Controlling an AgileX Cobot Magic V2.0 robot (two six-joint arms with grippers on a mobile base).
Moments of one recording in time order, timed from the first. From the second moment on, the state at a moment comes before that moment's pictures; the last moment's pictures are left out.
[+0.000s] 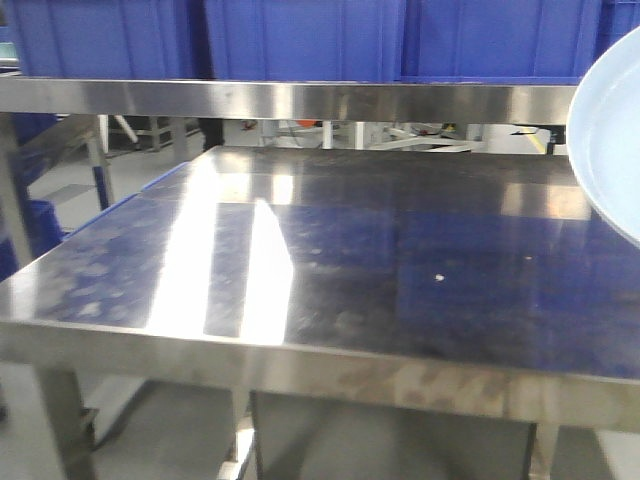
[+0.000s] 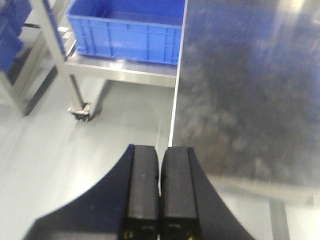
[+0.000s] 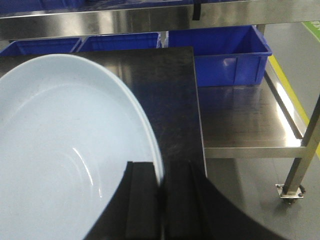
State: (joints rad) left arm -0.15 0.78 -0.38 0.18 0.21 -0.23; right arm -0.12 0.39 -0.33 -0.06 0.30 0.20
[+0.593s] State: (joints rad) left arm -0.15 0.78 -0.38 0.18 0.21 -0.23; right arm -0.12 0.39 -0.33 -0.06 0.30 0.20
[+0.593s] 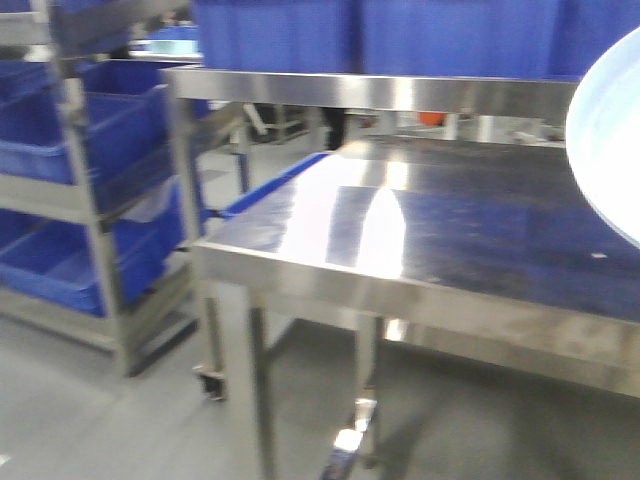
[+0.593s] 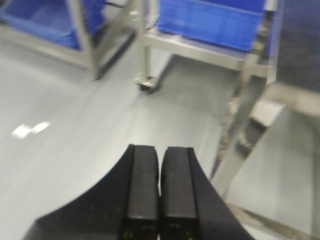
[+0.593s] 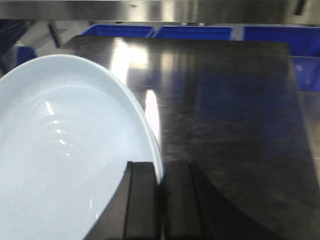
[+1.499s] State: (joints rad) left arm -0.15 0.78 -0.38 0.18 0.21 -0.23; right arm -0.12 0.39 -0.33 -0.06 0.30 0.20
